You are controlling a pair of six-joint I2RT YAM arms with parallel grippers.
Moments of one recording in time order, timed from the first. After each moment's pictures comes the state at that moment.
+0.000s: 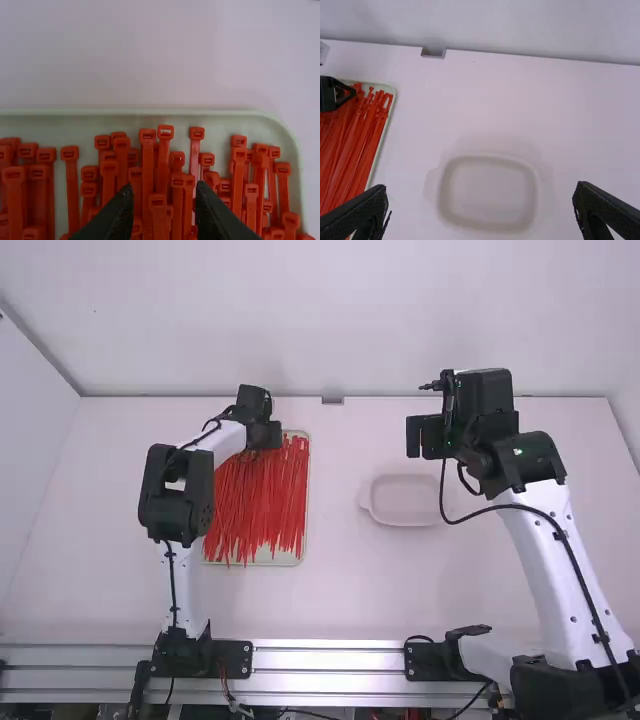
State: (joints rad) left arm -0.11 2.21 1.57 -0.35 0.09 -0.19; right arm 0.22 1.33 1.49 -0.95 0.03 0.05
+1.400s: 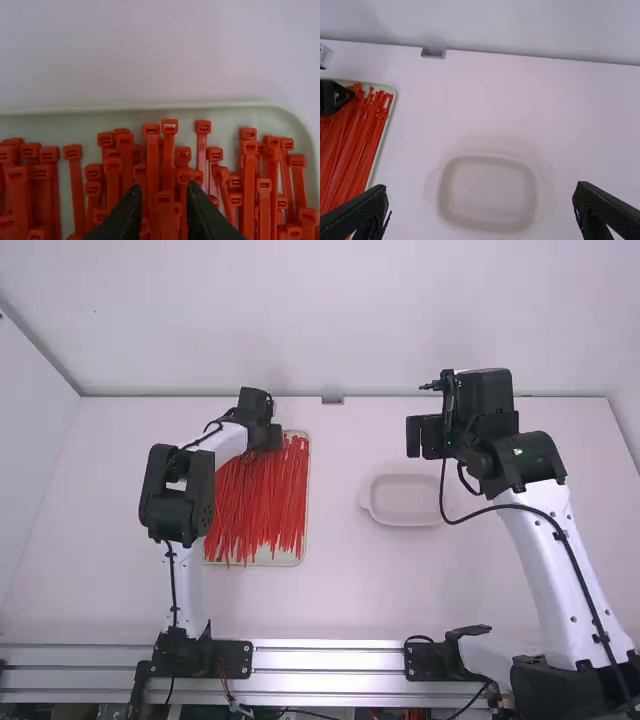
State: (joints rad) left arm -0.11 2.21 1.55 -0.32 0.07 -0.15; right arm 0.22 1.33 1.49 -0.95 0.03 0.05
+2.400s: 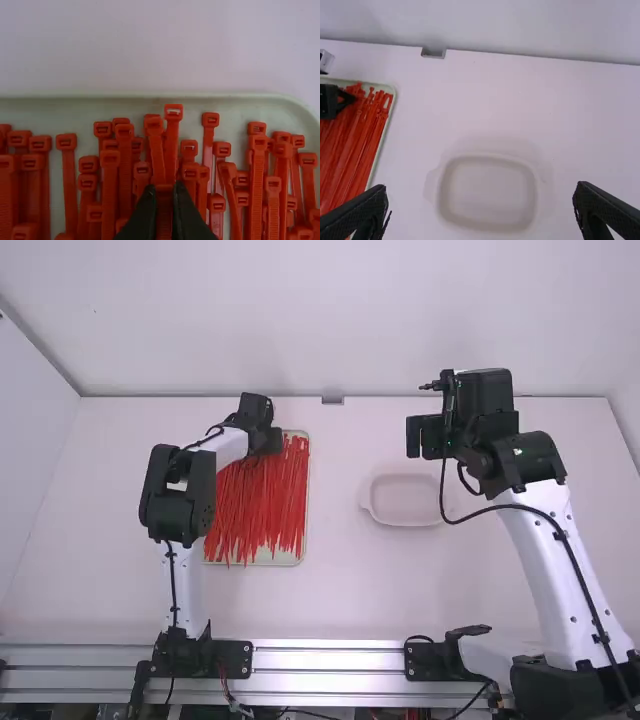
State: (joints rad) left arm -0.12 2.21 1.50 -0.25 0.07 -0.18; right arm 0.22 1.33 1.49 -0.95 0.03 0.05
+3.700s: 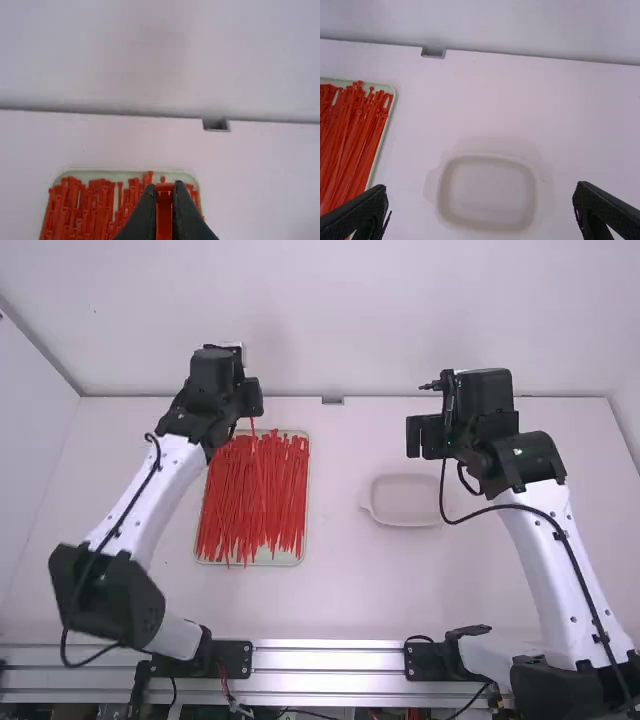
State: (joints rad) left arm -0.17 1.50 1.37 -0.36 -0.07 -0.21; right arm 0.22 1.33 1.49 -0.95 0.03 0.05
